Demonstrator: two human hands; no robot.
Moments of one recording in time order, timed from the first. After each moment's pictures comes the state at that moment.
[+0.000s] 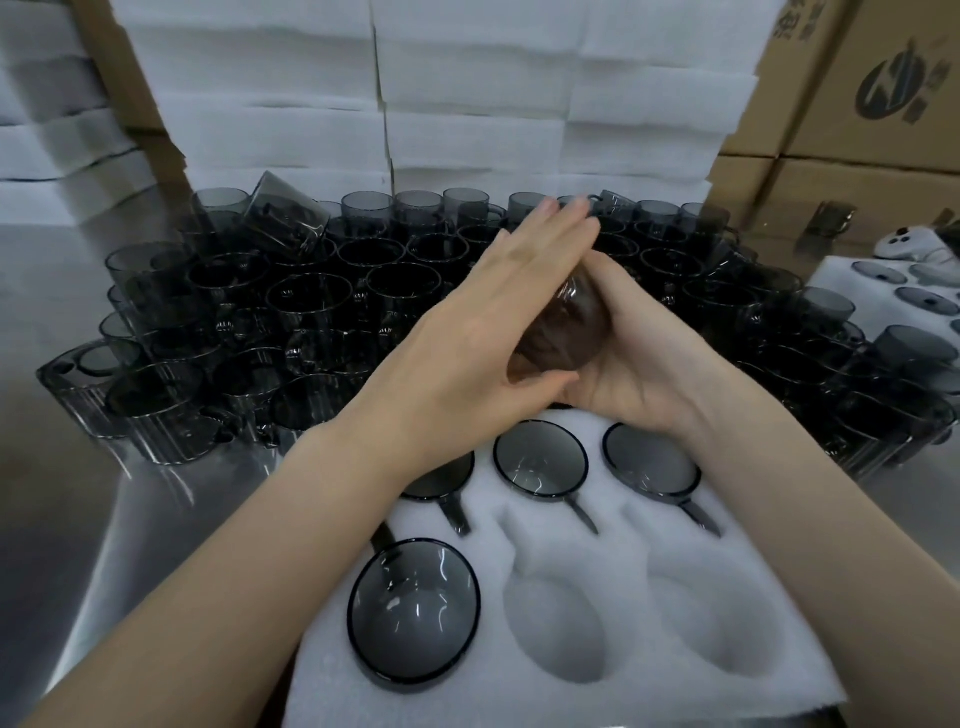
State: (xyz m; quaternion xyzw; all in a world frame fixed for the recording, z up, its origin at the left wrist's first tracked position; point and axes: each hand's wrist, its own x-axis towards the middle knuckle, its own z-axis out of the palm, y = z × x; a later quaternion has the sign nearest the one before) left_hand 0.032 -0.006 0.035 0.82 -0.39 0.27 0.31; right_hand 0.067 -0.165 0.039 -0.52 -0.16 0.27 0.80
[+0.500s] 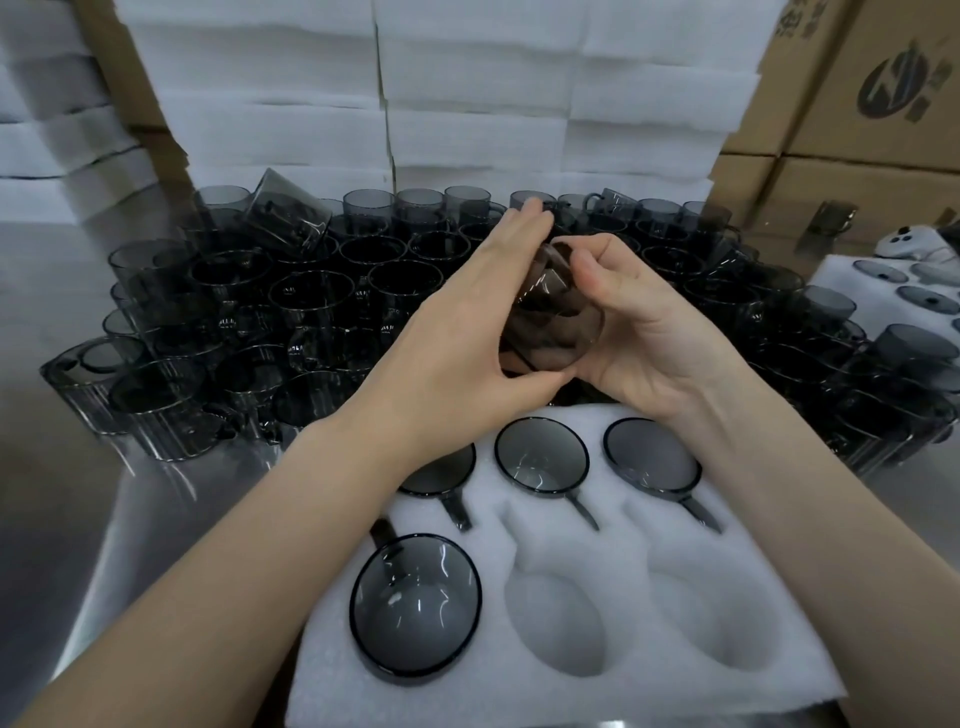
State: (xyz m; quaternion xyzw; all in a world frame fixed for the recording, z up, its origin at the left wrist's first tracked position) left_hand 0.035 -0.004 0.031 0.84 -0.32 0.25 0.36; right_hand 0.062 -0.167 0.043 -0.52 -0.19 0.13 0.82
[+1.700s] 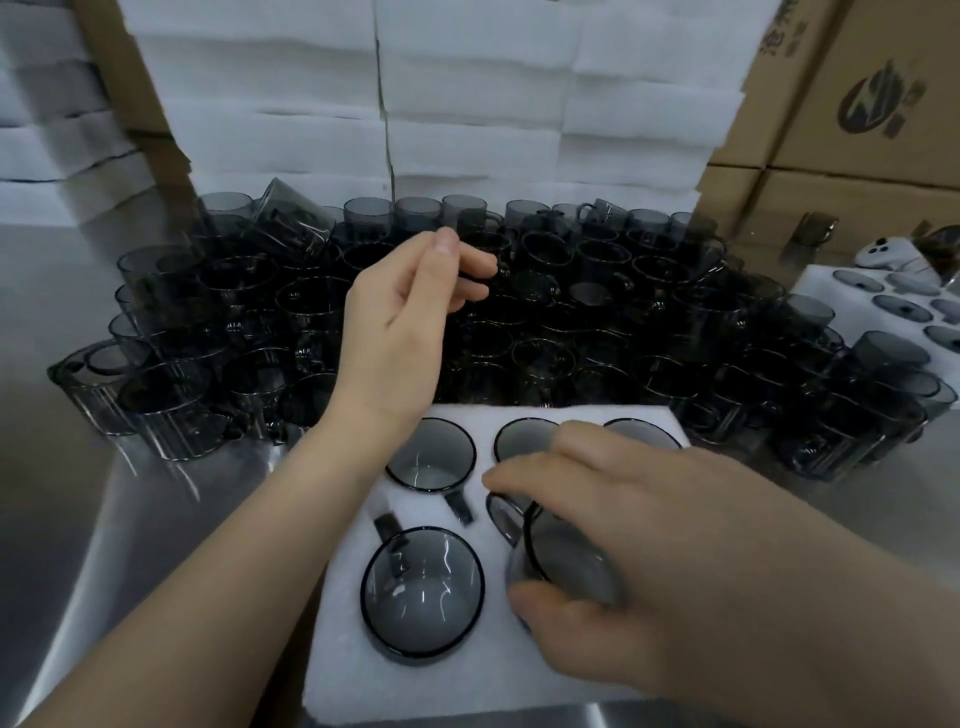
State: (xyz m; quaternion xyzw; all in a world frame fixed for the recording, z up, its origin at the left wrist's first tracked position) left_hand 0.035 0.007 0.033 0.69 -0.17 0.26 0.65; right_hand -0.085 -0.145 0.072 -0.97 -0.25 0.05 0.00
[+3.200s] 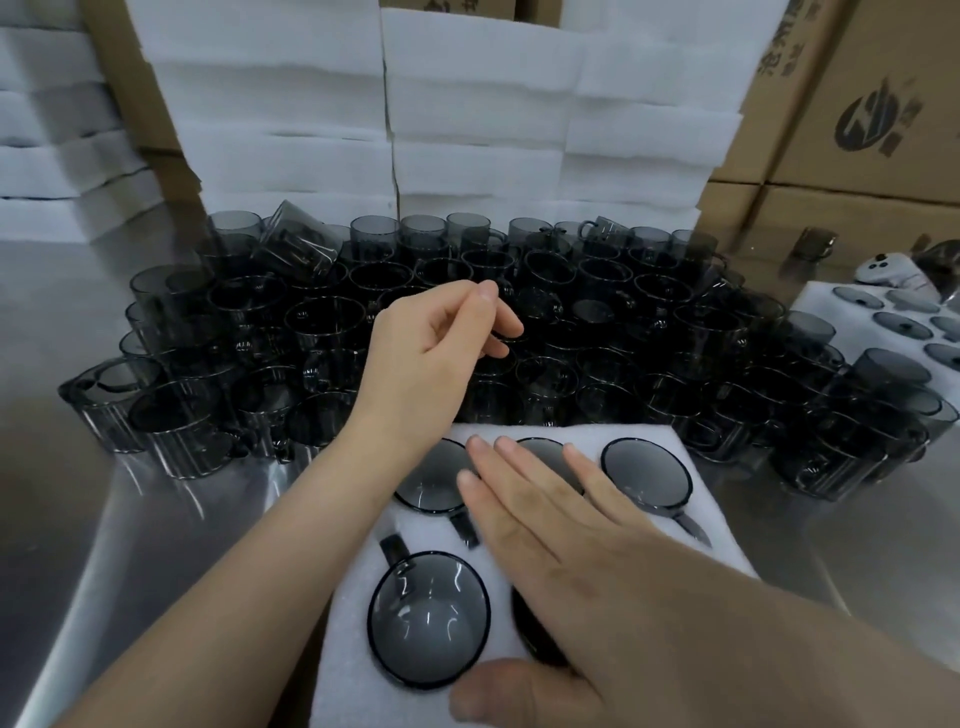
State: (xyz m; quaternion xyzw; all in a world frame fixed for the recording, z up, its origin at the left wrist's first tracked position) left_hand 0.039 0.005 0.028 0.73 -0.19 0.22 0.62; right_hand -0.075 -0.136 0.038 -0.95 -0.32 0.02 -0.06
